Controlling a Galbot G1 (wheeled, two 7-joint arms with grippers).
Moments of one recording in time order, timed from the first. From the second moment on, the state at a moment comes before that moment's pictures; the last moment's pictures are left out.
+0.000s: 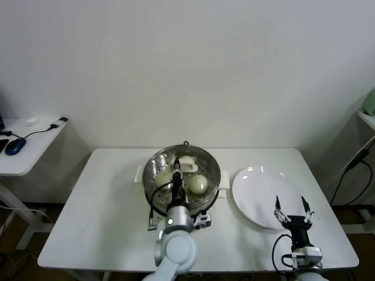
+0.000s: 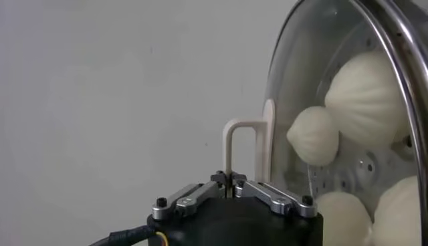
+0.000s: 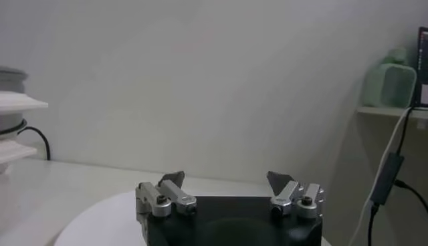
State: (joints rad) left arm 1.12 -1.54 0.03 -1.82 1.67 0.64 0.18; right arm -1.49 1.27 0.61 1.72 0.15 0.21 0.15
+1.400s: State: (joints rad) left arm 1.37 -1.39 -0.33 -2.13 0.41 0.20 -0.12; right arm -1.48 1.23 0.54 1.75 0.19 0.24 0.14
